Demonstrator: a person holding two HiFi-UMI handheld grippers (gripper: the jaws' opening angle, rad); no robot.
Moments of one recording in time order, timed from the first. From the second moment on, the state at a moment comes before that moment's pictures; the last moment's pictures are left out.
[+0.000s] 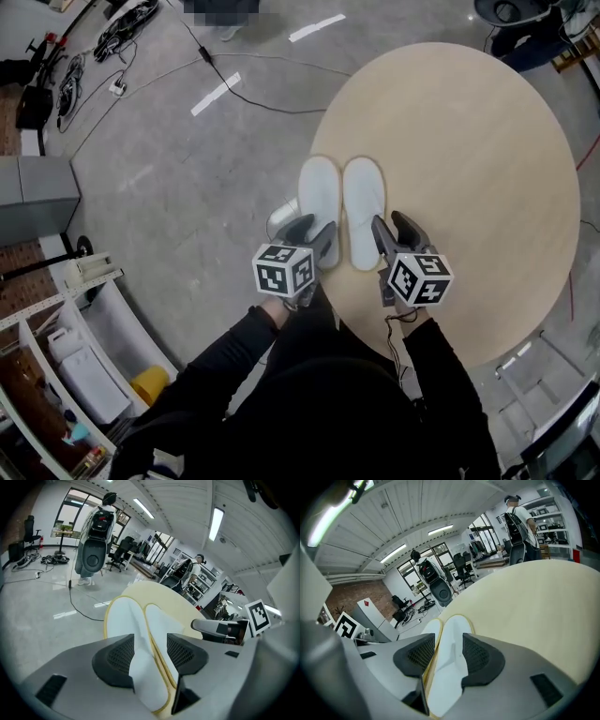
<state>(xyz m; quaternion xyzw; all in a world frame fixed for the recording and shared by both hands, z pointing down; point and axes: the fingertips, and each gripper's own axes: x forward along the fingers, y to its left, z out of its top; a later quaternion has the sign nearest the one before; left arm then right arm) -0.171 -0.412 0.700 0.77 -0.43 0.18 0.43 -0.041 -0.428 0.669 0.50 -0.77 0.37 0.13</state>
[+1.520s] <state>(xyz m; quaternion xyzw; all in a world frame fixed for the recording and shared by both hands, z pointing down) -0.157 -0.421 0.708 0.77 -0.41 0.18 0.46 -0.049 -0.436 0.676 0.50 -0.77 0.38 0.11</state>
